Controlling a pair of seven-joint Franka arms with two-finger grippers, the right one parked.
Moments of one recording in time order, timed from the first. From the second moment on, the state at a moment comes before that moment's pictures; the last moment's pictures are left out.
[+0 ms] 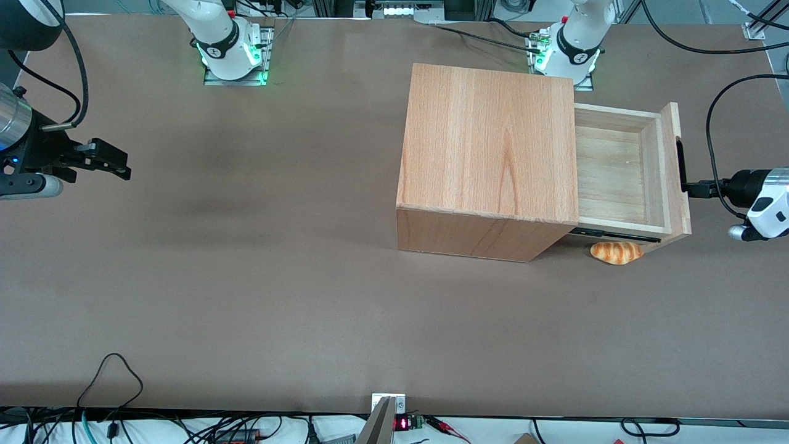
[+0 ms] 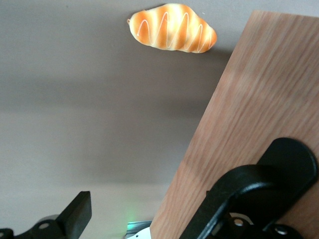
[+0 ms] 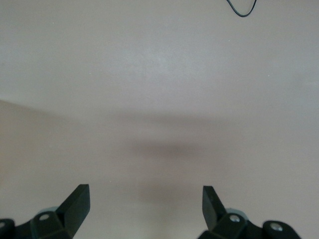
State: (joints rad) arm 0.44 0.39 -0.12 -1.63 -0.10 1.52 0.18
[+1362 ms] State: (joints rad) arm 0.43 0.42 -0.13 -1.47 -0.07 1.44 0.20
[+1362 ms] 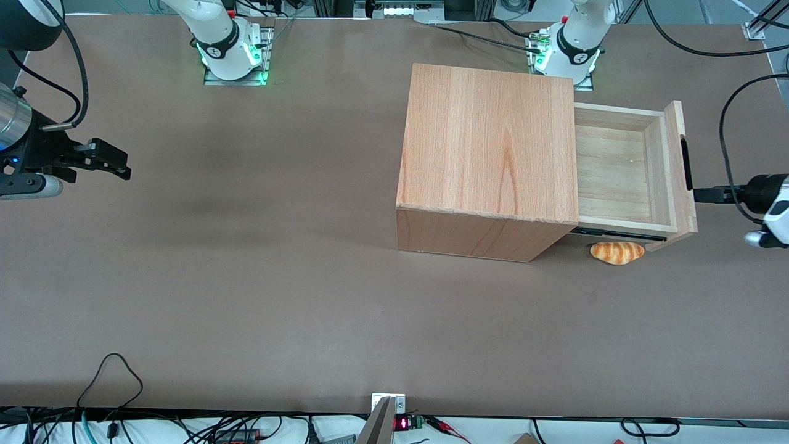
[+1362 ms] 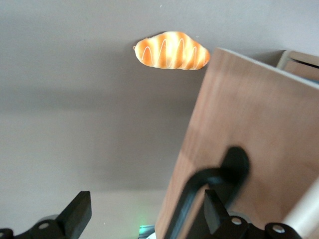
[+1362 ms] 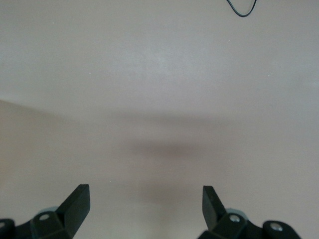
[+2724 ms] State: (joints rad) arm 0.16 0.36 -0.15 -1.14 -0.02 1.28 0.08
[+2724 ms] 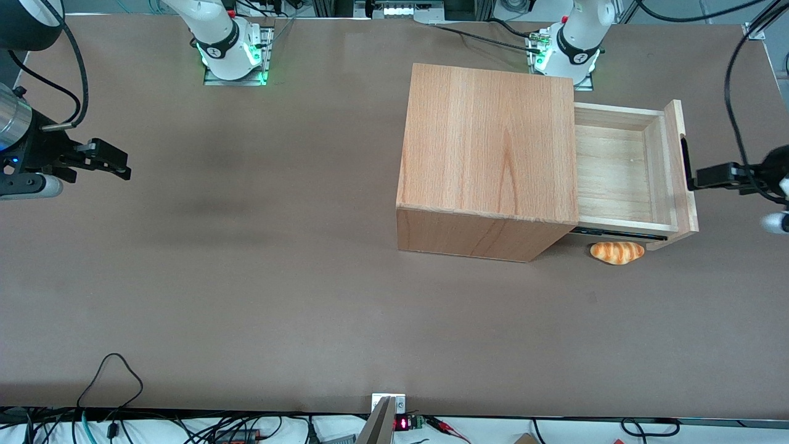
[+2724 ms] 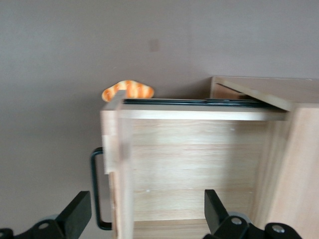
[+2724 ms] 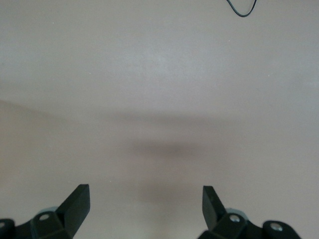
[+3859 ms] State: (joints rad) arm 0.07 0.16 -0.09 -1.34 0.00 1.45 0.00
